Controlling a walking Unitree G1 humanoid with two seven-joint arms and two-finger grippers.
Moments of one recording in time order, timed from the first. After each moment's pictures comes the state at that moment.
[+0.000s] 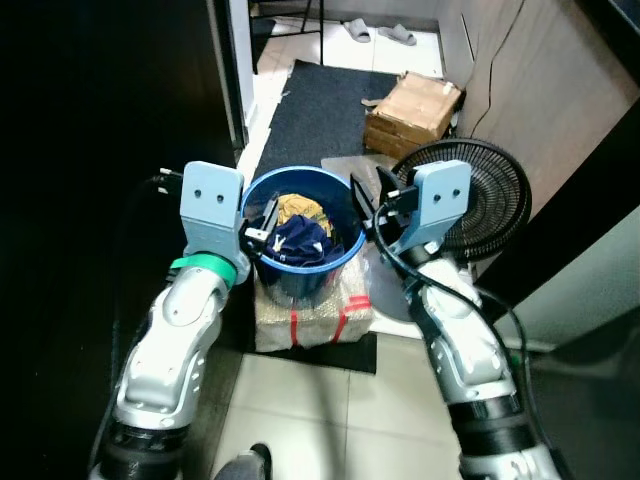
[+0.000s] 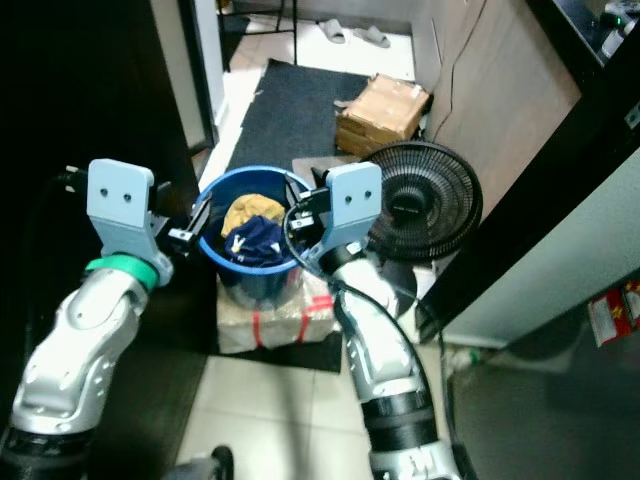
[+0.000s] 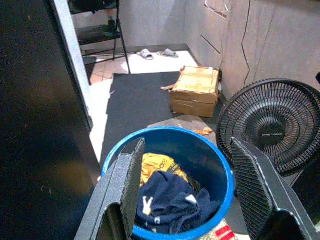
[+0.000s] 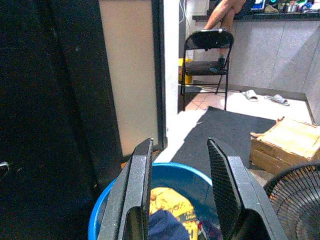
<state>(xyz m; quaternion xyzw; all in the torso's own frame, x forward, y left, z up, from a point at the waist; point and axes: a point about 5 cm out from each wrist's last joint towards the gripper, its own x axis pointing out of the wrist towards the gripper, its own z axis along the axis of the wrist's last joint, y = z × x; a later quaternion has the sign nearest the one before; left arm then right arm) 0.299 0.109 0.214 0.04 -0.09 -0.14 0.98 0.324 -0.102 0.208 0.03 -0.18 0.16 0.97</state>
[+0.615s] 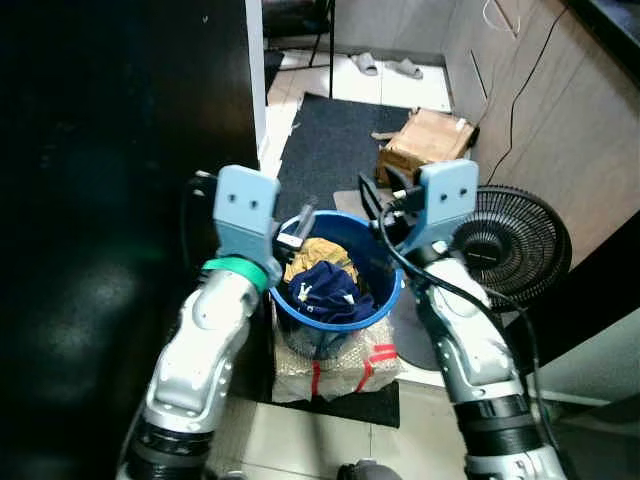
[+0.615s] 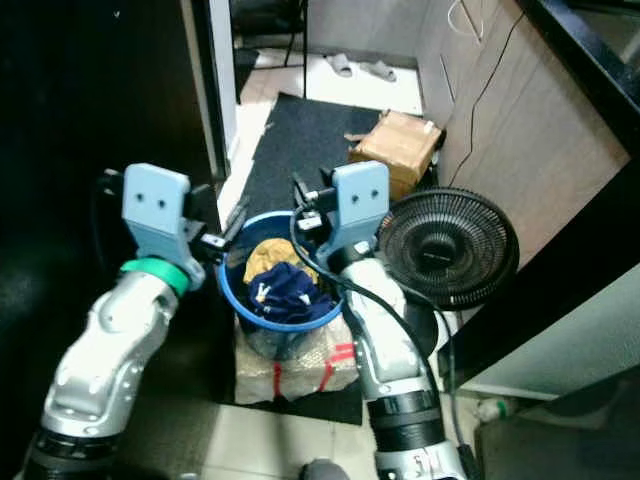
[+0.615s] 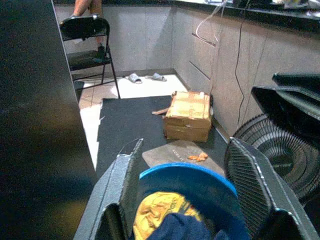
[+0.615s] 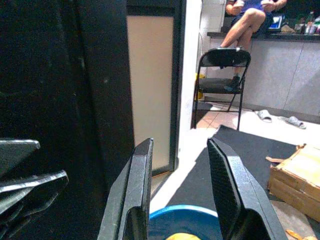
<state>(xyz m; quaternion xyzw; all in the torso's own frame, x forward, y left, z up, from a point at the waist) 0.296 0.091 0.213 0.03 -0.10 -0.17 0.98 0.323 -0.090 0.209 0.03 -0.17 0.17 0.97</state>
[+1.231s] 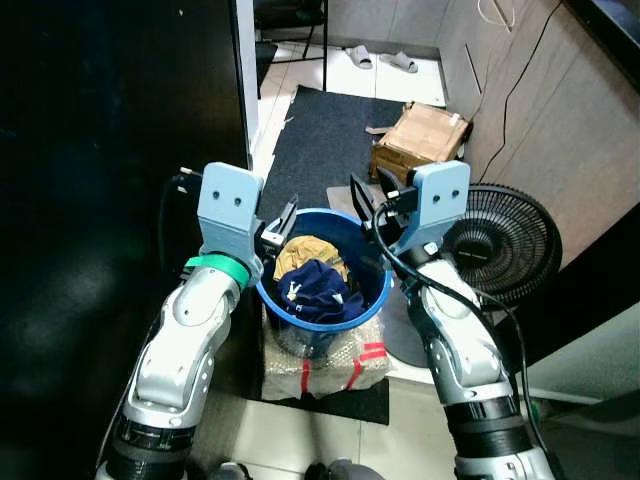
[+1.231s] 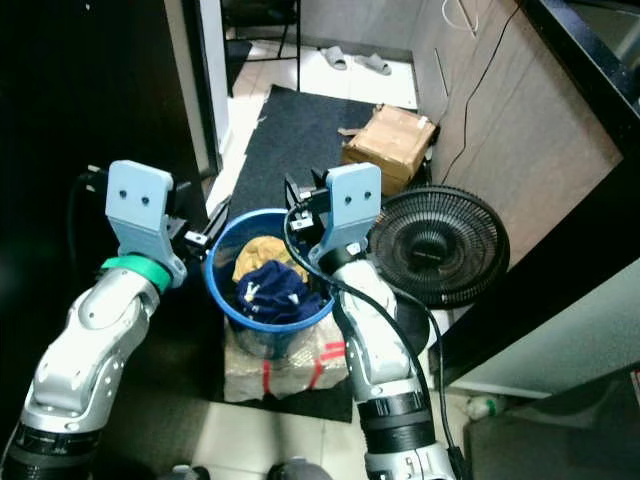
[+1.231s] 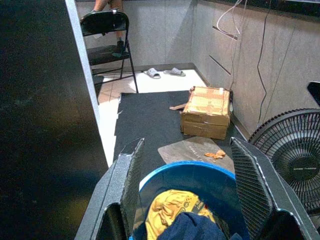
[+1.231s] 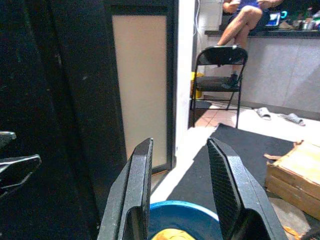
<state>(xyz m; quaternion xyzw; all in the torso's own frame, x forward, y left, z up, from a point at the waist) 0.301 0.111 0.214 0.03 -0.10 -0.14 0.99 0.323 -0.094 0.209 0.03 -0.17 0.17 0.97</state>
